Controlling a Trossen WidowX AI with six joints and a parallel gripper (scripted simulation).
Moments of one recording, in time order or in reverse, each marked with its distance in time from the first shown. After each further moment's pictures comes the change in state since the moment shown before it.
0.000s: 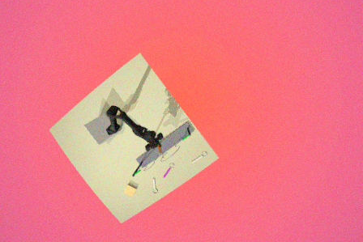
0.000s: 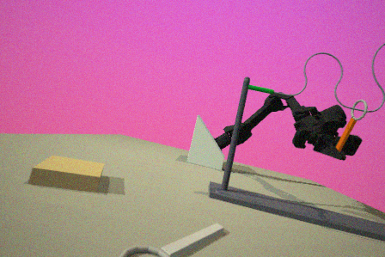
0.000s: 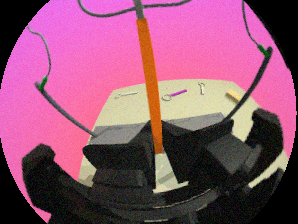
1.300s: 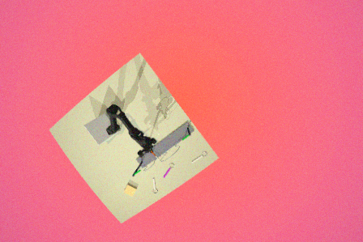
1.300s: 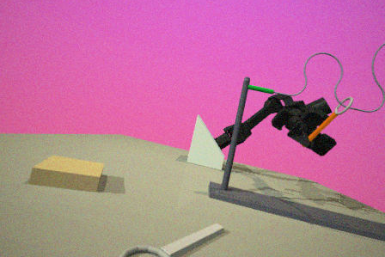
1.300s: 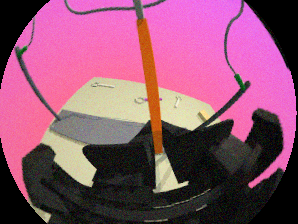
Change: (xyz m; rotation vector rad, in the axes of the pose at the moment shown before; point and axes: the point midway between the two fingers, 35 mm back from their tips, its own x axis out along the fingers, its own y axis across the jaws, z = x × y) arm -0.016 -0.081 0.010 -0.356 0.045 -0.203
